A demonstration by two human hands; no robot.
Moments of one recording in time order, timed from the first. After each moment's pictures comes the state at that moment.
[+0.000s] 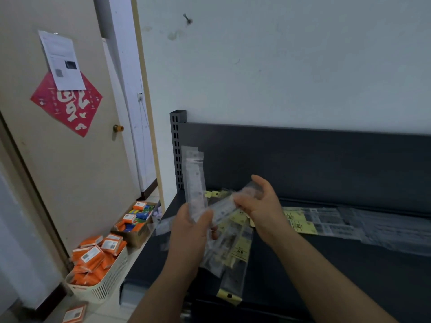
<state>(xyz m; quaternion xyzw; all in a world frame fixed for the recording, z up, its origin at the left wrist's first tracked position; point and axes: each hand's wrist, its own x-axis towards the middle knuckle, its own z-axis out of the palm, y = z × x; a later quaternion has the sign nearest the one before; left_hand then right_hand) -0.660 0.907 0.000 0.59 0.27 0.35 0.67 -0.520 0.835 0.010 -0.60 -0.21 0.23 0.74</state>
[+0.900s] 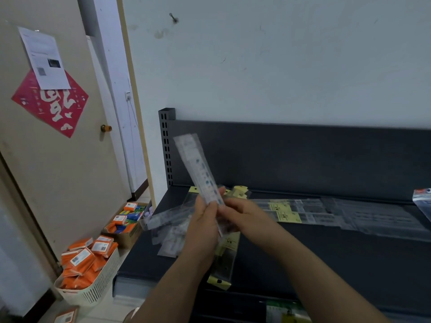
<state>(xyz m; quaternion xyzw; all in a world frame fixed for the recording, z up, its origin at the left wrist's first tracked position) -0.637 0.877 0.000 0.56 0.20 0.30 0.75 -0.551 0.799 0.013 -0.69 -0.42 0.26 0.53</state>
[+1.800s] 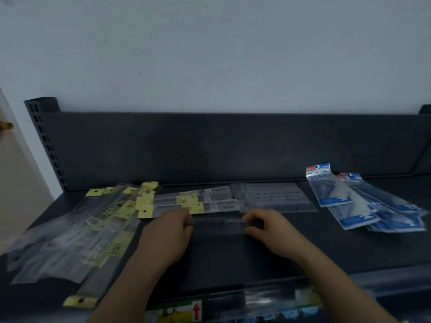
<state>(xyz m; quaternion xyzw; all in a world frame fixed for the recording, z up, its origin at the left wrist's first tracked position) -0.551 0.782 -0.011 0.96 0.16 0.11 0.18 -0.426 0.572 -0.024 -0.87 -0.34 0.08 0.34</state>
